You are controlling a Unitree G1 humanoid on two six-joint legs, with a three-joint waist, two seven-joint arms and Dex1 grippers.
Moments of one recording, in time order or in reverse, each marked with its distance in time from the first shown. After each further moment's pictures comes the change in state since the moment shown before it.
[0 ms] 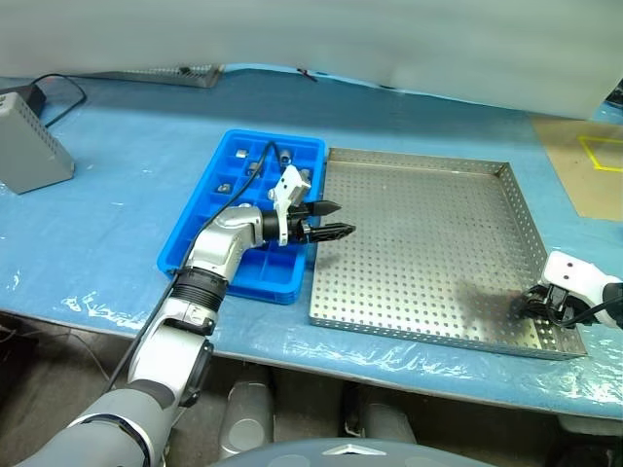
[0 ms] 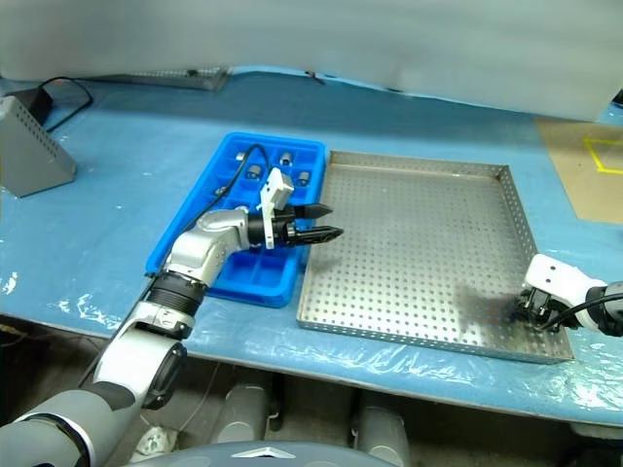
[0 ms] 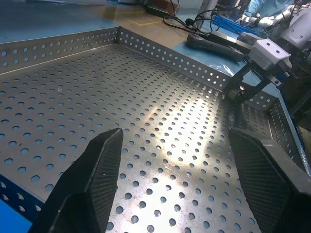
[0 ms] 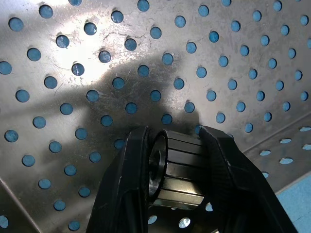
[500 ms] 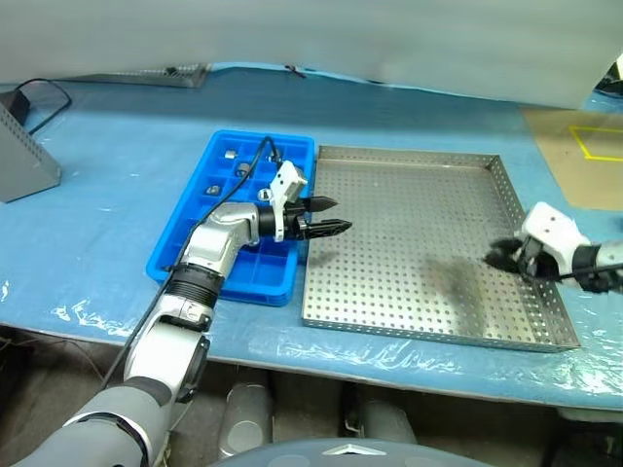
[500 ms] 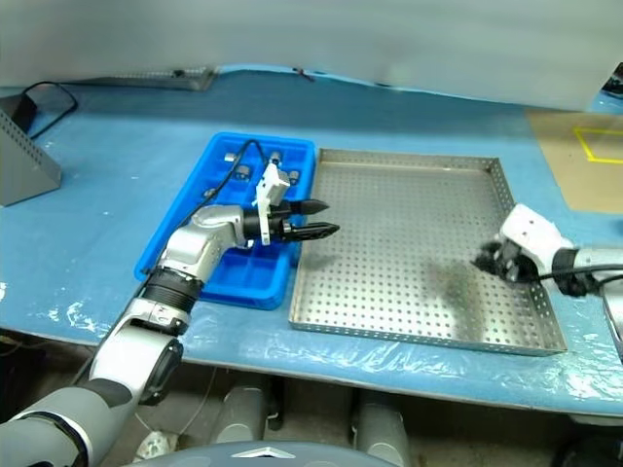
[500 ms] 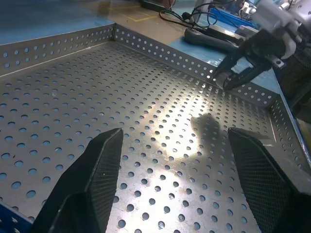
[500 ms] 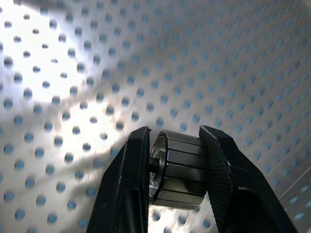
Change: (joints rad) left arm -0.025 0.029 0.009 -0.005 -0.012 0.004 -0.009; right arm -0.138 0.104 -0.095 -0.368 0.194 0.331 -0.073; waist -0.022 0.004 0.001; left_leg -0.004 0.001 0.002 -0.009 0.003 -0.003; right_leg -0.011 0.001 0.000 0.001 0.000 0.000
